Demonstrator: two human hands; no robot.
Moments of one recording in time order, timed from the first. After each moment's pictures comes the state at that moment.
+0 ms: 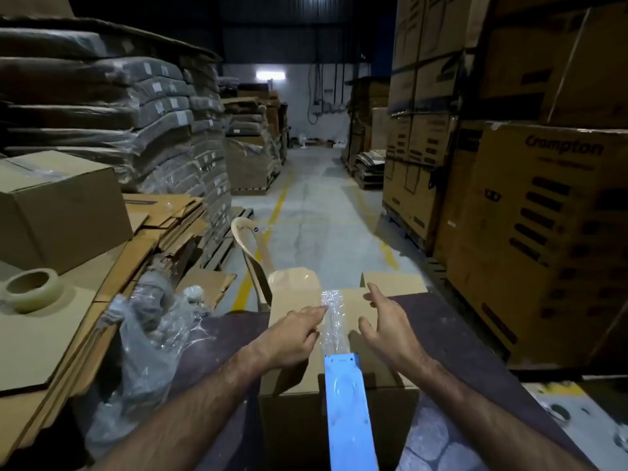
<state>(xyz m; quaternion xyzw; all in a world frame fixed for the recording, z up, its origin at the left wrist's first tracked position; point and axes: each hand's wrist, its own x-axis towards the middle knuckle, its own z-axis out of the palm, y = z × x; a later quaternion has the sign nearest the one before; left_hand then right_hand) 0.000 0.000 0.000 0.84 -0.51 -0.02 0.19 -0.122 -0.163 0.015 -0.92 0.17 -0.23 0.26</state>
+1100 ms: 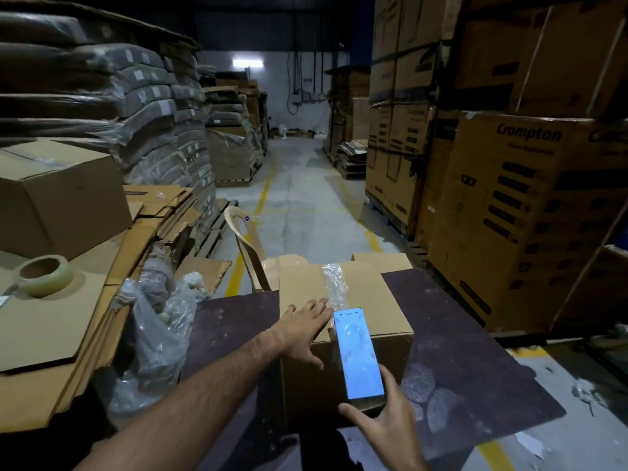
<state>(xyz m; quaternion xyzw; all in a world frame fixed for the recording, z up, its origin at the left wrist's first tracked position) -0.030 0.035 -0.021 0.83 -0.55 -0.06 -0.05 -0.246 -0.039 -0.087 -0.81 0.31 -0.21 0.46</state>
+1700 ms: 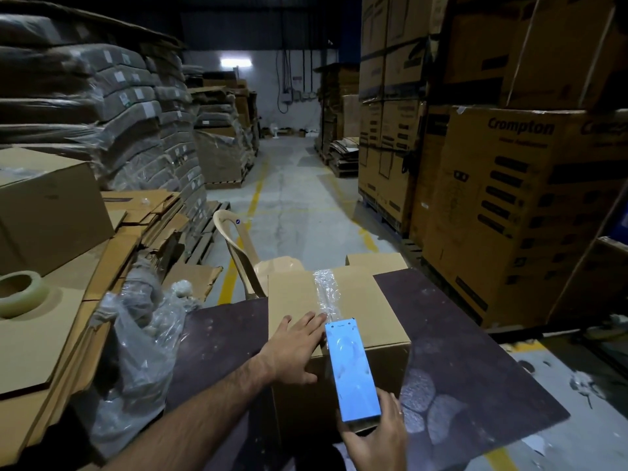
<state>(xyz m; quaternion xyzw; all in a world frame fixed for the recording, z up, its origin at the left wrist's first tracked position) -0.025 0.026 -0.040 0.82 -0.57 0.00 -0.07 -0.215 -0.031 -0.124 -0.78 0.35 -0.38 0.35</state>
